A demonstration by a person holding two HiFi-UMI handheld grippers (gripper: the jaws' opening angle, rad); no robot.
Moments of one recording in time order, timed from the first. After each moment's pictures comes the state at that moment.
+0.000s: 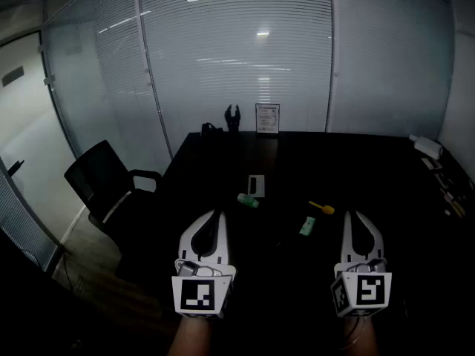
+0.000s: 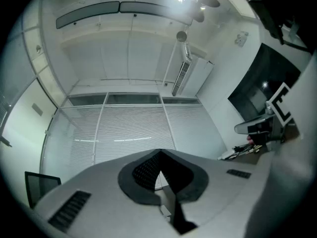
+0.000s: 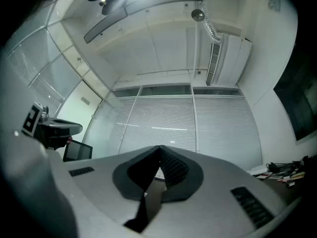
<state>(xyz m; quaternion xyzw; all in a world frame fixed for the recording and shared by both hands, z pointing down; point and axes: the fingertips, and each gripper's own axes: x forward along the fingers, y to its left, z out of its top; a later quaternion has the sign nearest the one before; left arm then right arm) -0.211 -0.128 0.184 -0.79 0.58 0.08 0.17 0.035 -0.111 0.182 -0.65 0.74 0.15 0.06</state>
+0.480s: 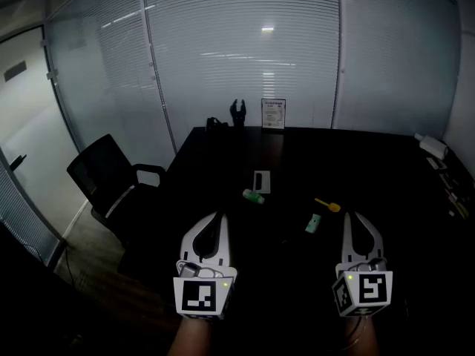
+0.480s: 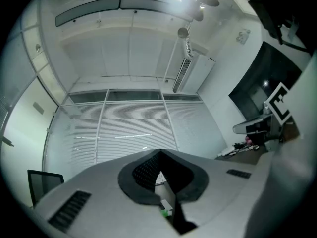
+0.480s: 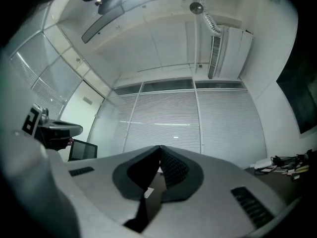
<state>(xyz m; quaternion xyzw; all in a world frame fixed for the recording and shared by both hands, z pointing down) -0.225 -0.132 0.201 -0.79 0.58 0.07 0.16 0.019 -0.122 0.198 -0.63 0.76 0.13 0.05</state>
